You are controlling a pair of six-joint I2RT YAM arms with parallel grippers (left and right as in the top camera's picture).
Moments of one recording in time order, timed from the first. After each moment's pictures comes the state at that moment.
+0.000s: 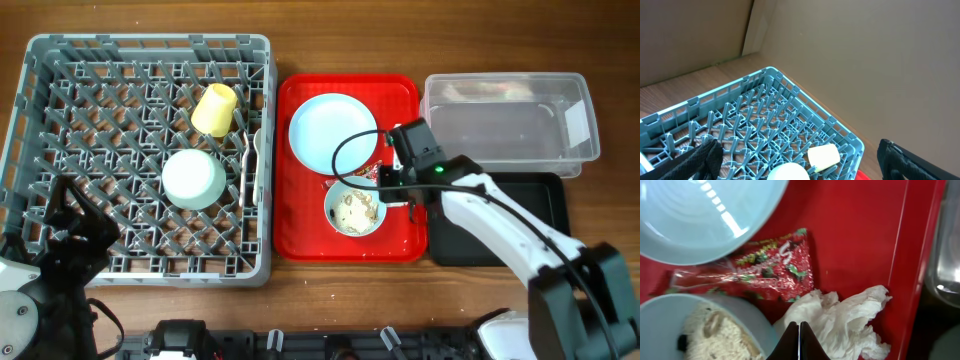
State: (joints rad) left arm -0.04 0.60 1.38 -1.07 -0.48 -0.59; right arm 0.42 1.57 0.87 -0.51 -0.04 0.35
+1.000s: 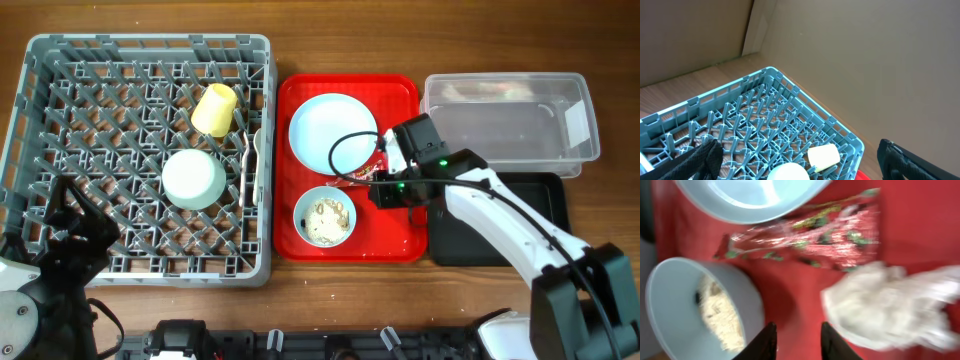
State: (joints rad) left arm -0.04 0.60 1.38 -1.07 -0.48 -0.59; right arm 0.40 1.55 0.91 -0.62 -0.26 0.31
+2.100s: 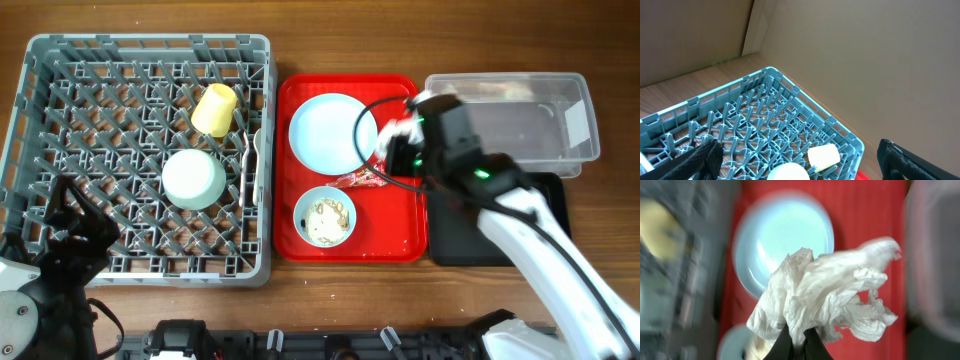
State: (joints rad) left arm -0.04 0.60 1.38 -1.07 -0.48 -0.59; right arm 0.40 1.30 1.04 -0.60 -0.05 0.47
